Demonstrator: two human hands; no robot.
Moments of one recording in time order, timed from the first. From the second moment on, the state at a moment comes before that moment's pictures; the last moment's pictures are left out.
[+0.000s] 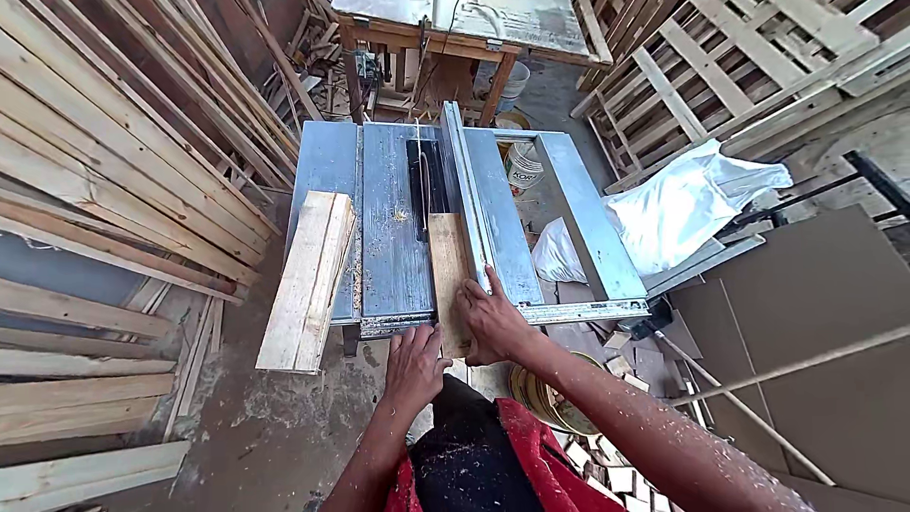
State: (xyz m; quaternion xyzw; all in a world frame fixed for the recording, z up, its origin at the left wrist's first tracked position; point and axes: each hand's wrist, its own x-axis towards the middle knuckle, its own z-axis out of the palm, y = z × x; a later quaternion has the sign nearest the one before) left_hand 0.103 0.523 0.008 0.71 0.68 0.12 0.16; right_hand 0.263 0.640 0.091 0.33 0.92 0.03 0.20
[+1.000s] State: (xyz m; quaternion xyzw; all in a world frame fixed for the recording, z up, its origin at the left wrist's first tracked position) left_hand -0.059 1.039 0.103 0.48 0.76 0.24 0.37; right_hand 0.235 0.736 0.059 0.39 0.90 -0.14 0.15
